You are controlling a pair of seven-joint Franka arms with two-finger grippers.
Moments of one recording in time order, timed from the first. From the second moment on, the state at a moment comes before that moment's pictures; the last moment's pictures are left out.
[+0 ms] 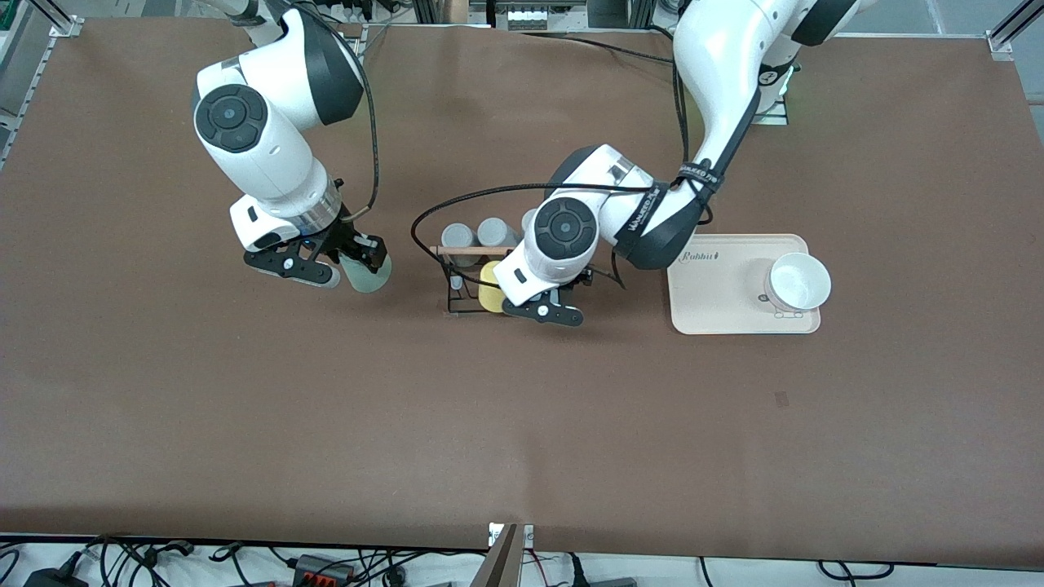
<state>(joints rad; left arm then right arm) -0.58 0.78 -0.10 -1.10 -0.11 1.75 -0.49 0.39 0.20 0.05 -1.83 -0.01 2.09 0.70</state>
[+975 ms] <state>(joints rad) -0.18 0.53 -0.03 -1.12 0.01 1.53 -0.26 0.57 0.33 0.05 -1.68 -0.04 2.09 0.67</state>
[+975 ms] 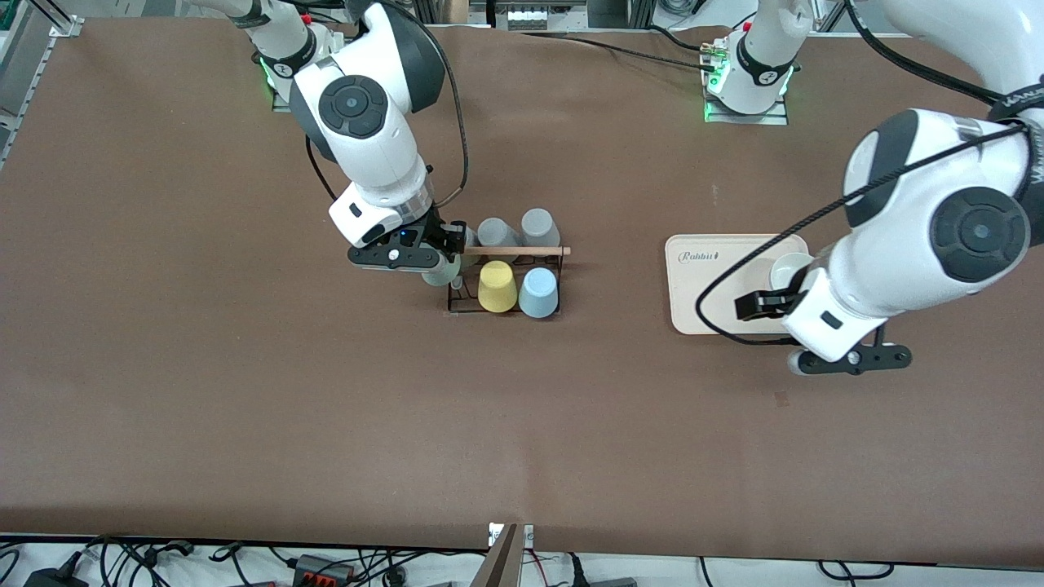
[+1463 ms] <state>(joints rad) -0.05 0.28 -0.02 -1.35 0.00 1.62 -0.09 0.59 0.35 0.05 -1.67 -0.07 2.10 0.50</state>
